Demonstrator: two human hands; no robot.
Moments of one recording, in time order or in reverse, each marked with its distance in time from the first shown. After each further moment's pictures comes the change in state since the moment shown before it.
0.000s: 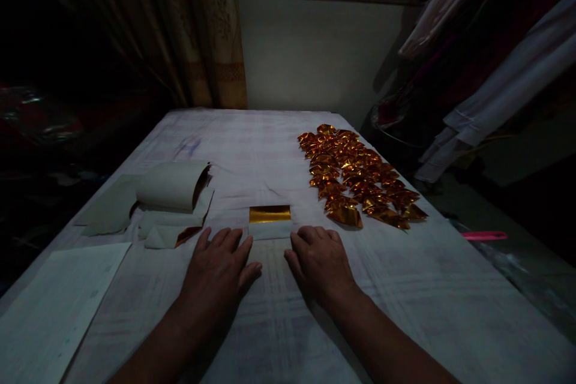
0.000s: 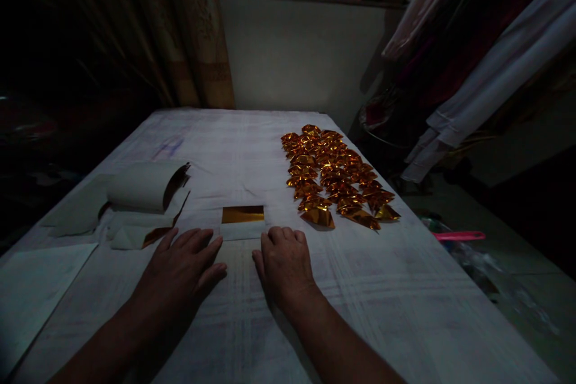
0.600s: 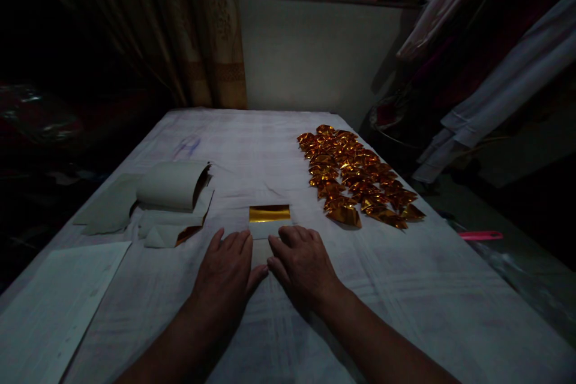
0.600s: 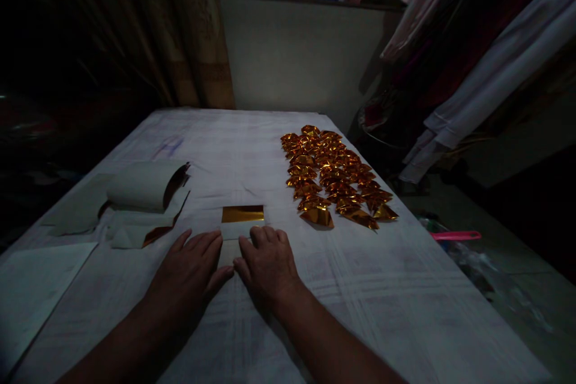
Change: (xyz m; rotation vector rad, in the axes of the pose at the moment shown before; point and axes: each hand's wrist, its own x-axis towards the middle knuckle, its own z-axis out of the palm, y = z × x) left_hand -0.001 0.009 0.018 0.023 0.128 0.090; right_hand 0.005 -0.016 0.008 0.153 -0.020 -0.139
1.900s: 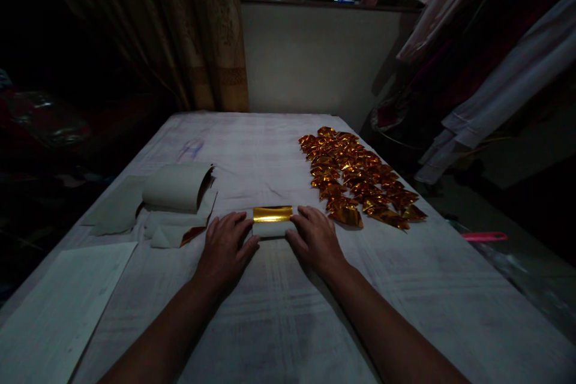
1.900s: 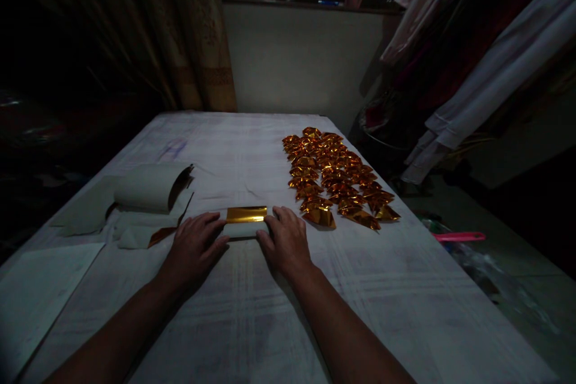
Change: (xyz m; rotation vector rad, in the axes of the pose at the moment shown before) left_hand 0.018 -0.034 0.025 -0.281 0.152 -0.195; right_hand 0.014 0.044 0.023 0.117 0.227 0.204
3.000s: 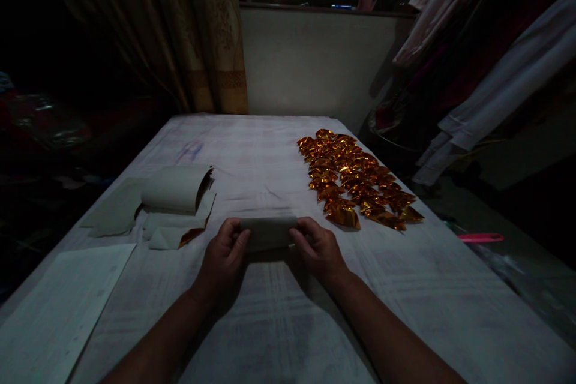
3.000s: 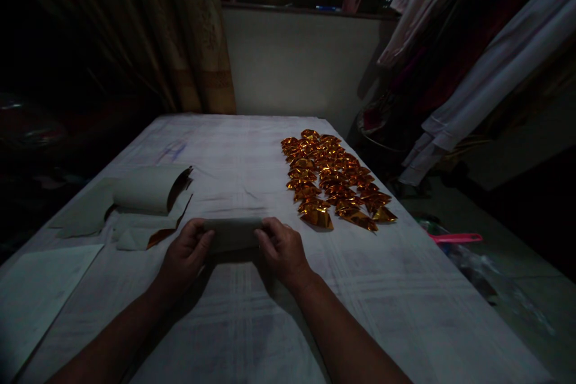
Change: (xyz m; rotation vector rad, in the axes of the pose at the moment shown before) left_hand 0.002 0.029 -0.019 -0.762 0.092 -0.308; right_hand -0.003 -0.013 -0.020 0.510 0.070 0.028
